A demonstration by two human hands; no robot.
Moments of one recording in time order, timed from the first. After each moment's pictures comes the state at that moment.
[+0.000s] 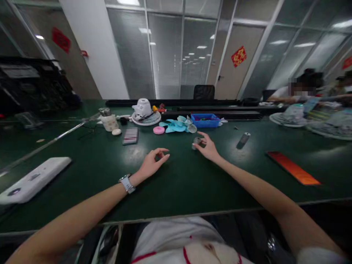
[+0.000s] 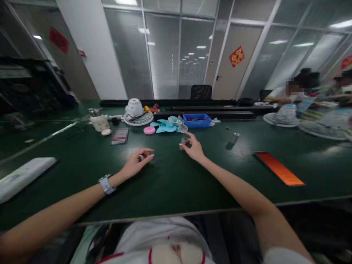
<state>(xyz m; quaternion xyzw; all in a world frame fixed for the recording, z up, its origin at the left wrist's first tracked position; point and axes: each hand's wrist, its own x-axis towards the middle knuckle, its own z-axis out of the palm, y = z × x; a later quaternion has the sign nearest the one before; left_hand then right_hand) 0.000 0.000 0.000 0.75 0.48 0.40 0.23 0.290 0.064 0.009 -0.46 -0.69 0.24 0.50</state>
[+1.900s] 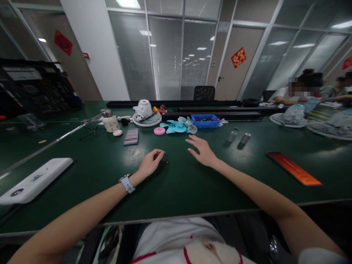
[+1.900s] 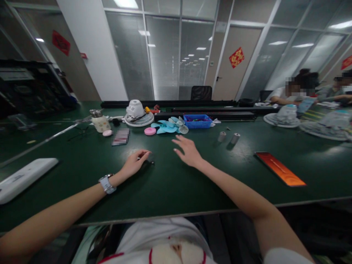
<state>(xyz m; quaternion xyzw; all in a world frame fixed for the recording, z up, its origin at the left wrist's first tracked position) -0.011 0.013 -0.010 0.71 0.56 0.38 0.22 0.286 0.048 0.011 -0.38 -0.87 -0.01 0.32</state>
